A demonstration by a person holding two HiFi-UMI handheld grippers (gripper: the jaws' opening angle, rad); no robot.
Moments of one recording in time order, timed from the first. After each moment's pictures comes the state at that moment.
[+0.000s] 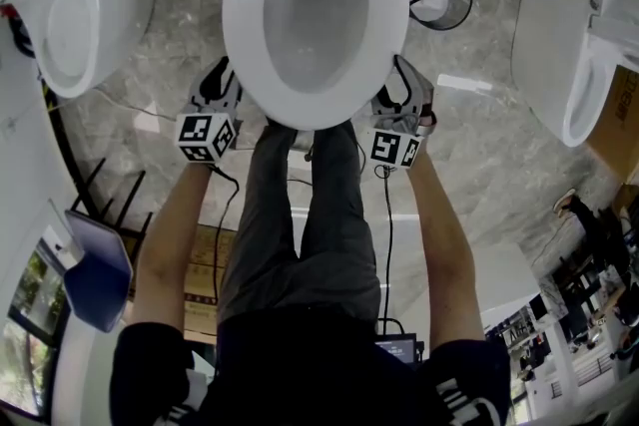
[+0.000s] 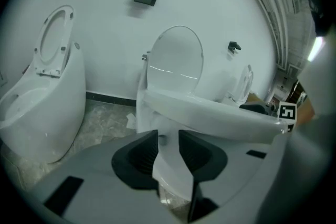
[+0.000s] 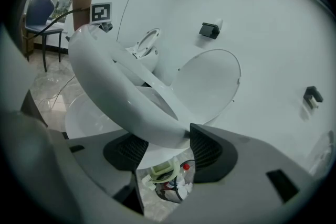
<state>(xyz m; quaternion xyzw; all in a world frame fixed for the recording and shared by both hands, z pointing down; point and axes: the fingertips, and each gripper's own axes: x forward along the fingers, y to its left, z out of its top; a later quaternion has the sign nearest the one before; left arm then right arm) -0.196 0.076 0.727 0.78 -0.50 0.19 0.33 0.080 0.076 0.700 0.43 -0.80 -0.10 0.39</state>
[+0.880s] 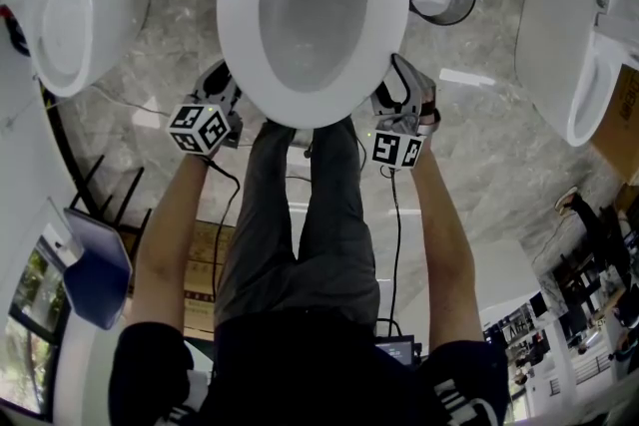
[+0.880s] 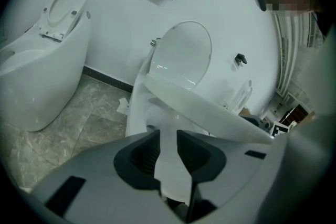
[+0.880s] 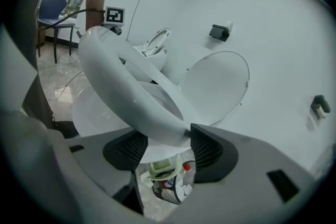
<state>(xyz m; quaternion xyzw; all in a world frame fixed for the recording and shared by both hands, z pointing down) -0.183 0.086 0.762 0.76 -0.46 0.13 0.43 0.082 0.087 0.720 0.39 -0.81 -0.13 0.41</state>
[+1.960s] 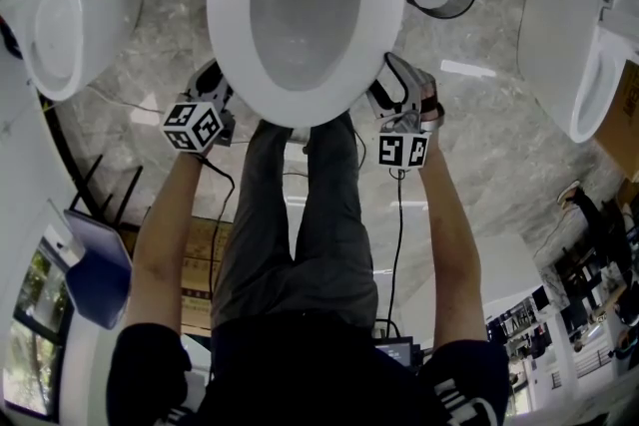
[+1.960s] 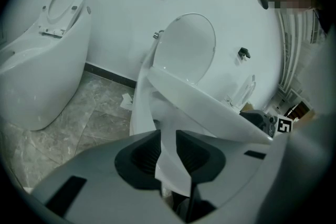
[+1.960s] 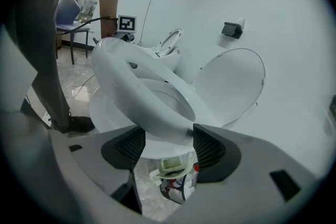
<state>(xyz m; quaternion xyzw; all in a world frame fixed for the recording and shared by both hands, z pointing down) -0.187 0.089 0.791 0.75 -0.46 0.16 0.44 0.082 0.101 0.739 0.31 -0.84 -0.12 0.42</state>
